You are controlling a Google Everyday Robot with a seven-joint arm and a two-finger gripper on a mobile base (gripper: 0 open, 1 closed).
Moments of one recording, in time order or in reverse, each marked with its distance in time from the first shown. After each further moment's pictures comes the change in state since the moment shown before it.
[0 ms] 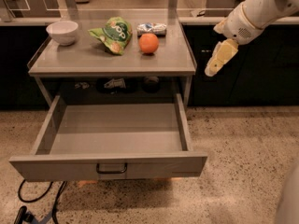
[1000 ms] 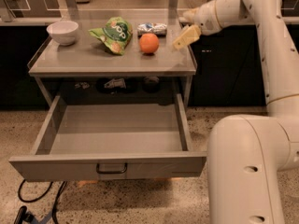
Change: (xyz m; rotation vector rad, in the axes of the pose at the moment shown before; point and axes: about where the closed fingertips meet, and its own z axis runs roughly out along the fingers) arm -0.098 -0.076 0.069 -0.018 -0.473 0.076
